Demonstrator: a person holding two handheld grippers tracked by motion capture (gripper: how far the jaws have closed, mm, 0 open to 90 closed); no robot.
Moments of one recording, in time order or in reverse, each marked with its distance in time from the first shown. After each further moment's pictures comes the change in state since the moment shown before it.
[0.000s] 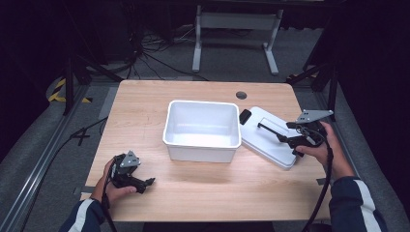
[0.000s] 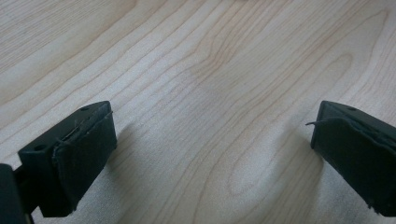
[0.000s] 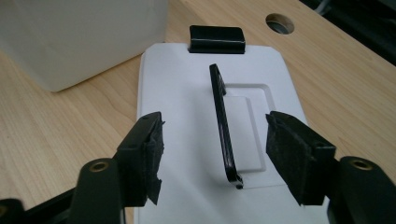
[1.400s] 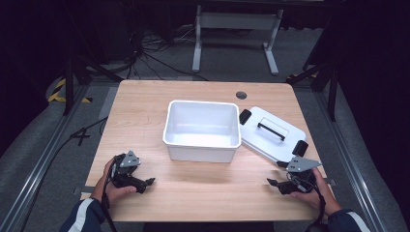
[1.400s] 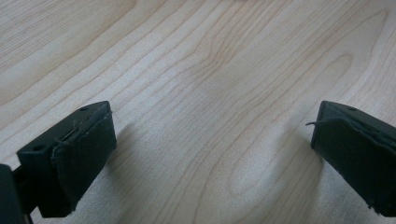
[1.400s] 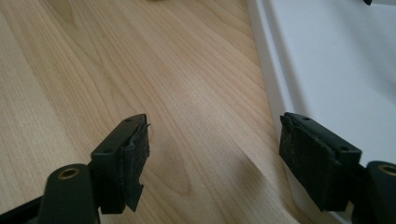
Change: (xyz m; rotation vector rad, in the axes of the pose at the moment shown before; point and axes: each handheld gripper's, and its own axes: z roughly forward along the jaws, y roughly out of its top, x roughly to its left) left arm 0.000 0.000 0.000 0.000 -0.001 0.002; right arm 0.091 -0.096 0.024 -0.042 0.087 -0.031
